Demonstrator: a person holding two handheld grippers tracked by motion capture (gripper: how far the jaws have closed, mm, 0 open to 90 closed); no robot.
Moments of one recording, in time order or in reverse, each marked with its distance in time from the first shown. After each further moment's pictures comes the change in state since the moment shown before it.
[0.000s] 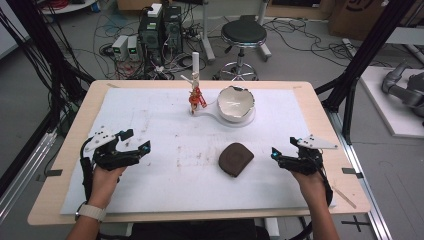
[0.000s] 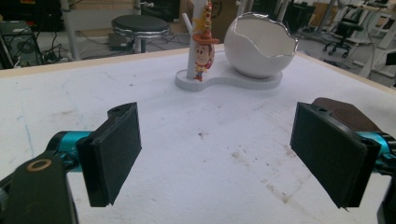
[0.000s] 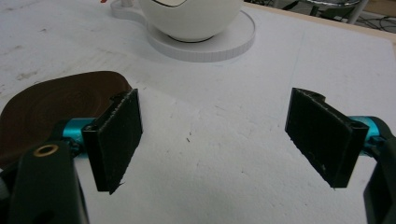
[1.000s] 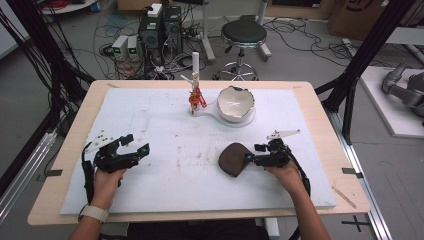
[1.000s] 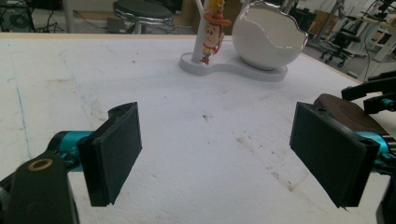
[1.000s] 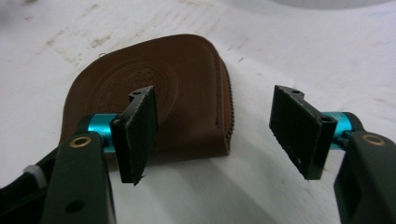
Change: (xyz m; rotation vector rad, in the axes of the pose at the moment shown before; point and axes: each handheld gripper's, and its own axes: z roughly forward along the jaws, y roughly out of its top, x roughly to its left) left arm 0.012 -0.022 0.002 0.037 0.006 -0.104; right arm 0.020 0.004 0.080 0.230 0.383 0.066
